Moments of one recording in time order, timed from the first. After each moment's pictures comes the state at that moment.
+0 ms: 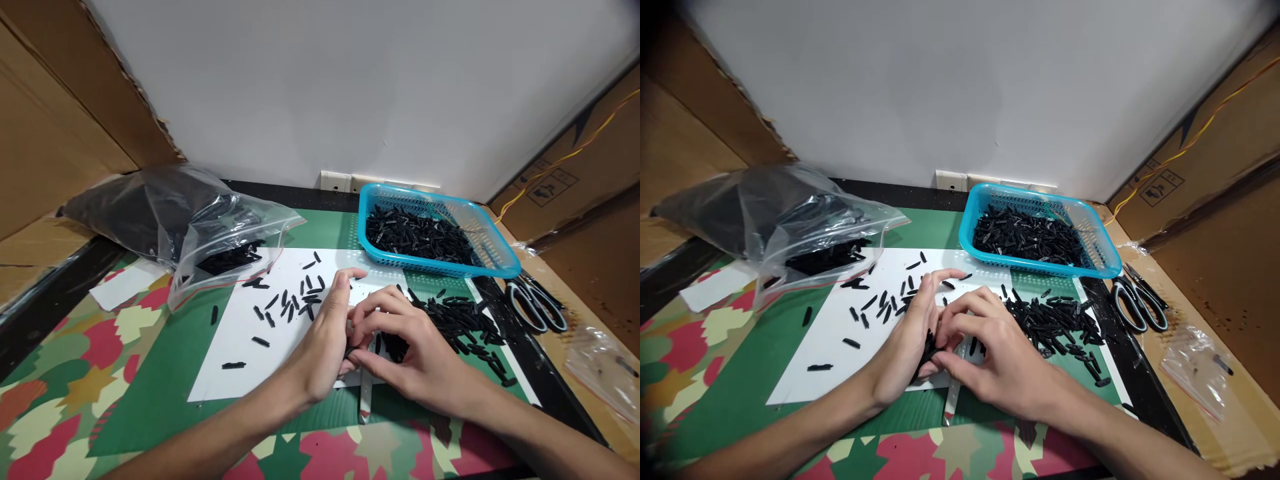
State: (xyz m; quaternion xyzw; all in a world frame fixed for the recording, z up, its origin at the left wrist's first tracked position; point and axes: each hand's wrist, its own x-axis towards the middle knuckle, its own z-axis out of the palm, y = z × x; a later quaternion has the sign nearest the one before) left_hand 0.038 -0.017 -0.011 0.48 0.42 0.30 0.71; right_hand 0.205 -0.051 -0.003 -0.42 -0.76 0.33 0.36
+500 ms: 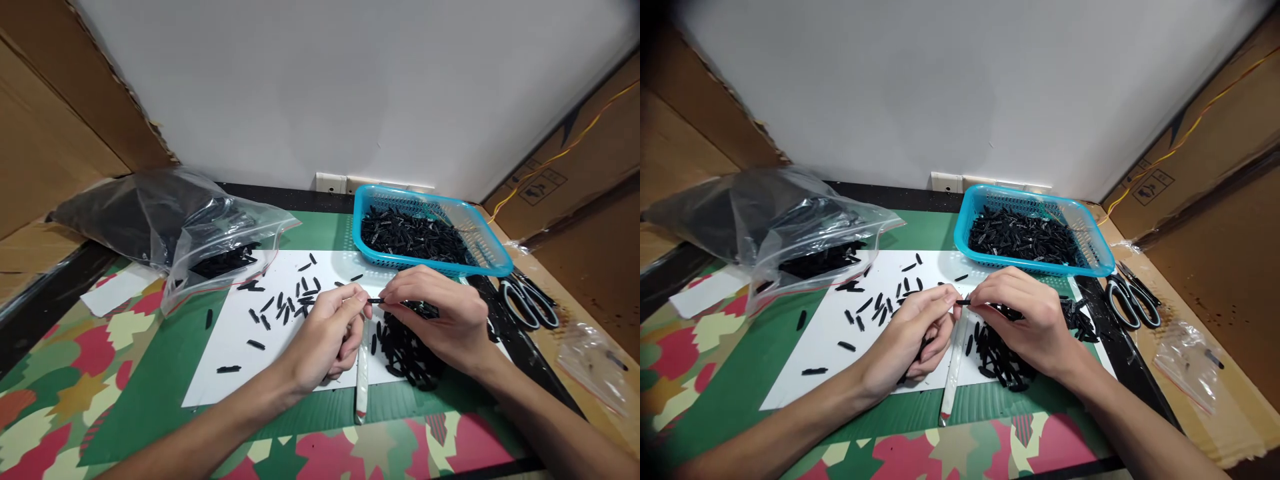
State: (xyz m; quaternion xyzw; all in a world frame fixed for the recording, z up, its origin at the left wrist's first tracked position) left_hand 0.040 -0.003 -0.007 0.44 0.35 0.24 0.79; right_hand 0.244 -0.030 -0.002 -0.37 -0.79 0.12 0.48
